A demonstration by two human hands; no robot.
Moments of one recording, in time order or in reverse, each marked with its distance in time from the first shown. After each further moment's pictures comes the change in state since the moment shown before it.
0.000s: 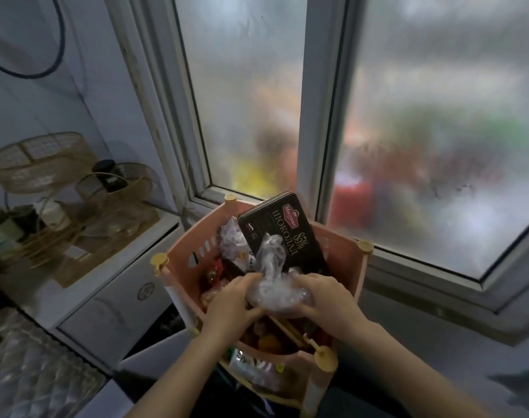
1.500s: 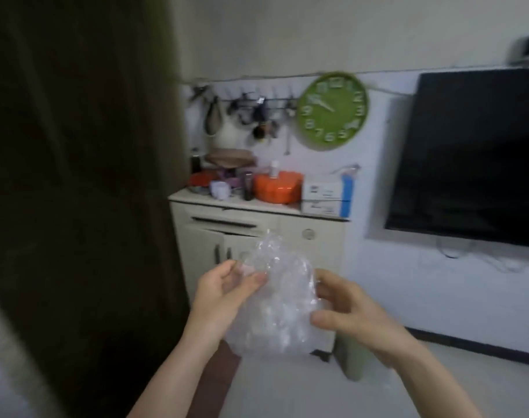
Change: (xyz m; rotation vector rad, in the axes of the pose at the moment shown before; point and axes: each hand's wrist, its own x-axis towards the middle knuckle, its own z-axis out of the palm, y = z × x) left_hand -0.645 0.658 0.127 -1.083 -1.337 0.896; right_hand -0.974 -0.153 -0.141 0.482 1.427 0.835
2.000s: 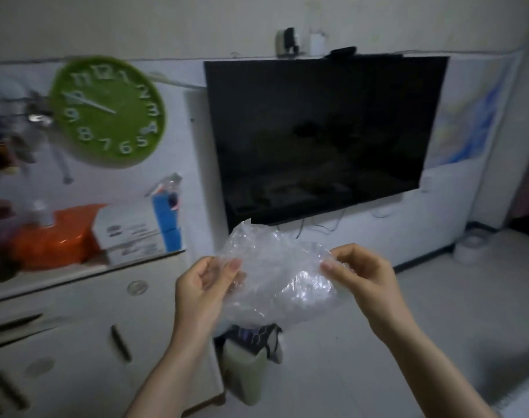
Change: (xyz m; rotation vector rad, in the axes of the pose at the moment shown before) left_hand 0.186 -0.069 0.328 -0.224 -0.476 0.060; right_hand -0.038 0.058 -0.294 -0.249 1.115 -0.117
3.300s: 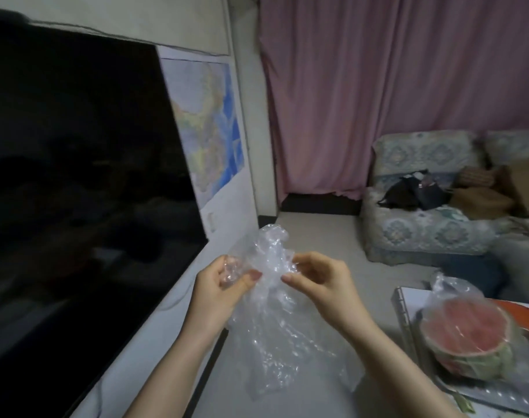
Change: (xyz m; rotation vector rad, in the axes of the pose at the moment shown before) left_hand 0.429 -0.187 0.776 -0.106 -1.034 -0.039; right_hand 0.462 0.241 -0.521 -0.497 0.764 0.126
